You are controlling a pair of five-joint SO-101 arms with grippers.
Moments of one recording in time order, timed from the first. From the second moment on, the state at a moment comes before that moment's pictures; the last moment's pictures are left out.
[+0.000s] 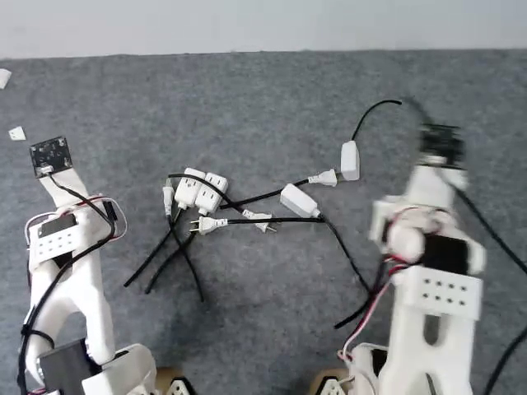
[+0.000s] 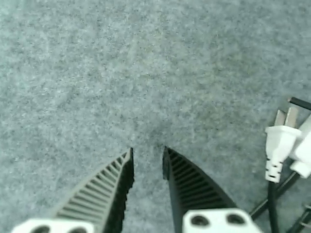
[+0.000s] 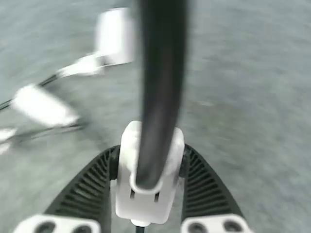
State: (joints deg) left arm -25.8 -13.5 48.0 38.5 4.7; right arm 13.2 -43.5 41.6 65.2 1.3
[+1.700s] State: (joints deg) left arm -24.9 -13.5 48.7 38.1 1.6; right arm -11.1 -2.9 21.9 54.9 6.1
